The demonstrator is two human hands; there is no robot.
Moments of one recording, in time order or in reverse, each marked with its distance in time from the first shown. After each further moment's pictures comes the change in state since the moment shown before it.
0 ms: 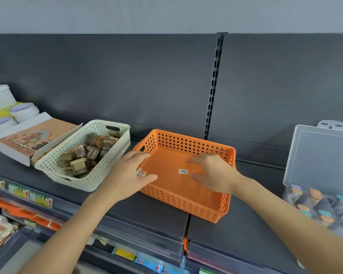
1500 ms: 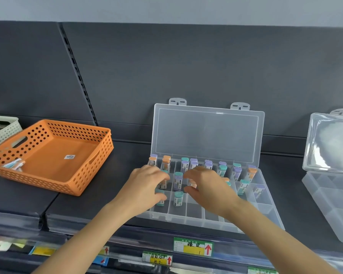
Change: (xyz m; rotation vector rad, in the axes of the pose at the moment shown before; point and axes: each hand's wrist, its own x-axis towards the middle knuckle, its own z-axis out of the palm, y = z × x) left_hand -0.032 0.344 0.185 0.114 -0.236 0.328; right_hand -0.289 0.195 -0.071 -0.048 0.104 0.255
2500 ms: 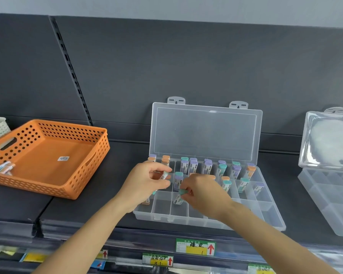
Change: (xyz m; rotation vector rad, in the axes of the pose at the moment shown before) left_hand 0.006 -0.002 -0.005 -0.830 0.110 -0.242; right_hand 0.005 -0.003 0.021 -0.026 -0.040 0.000
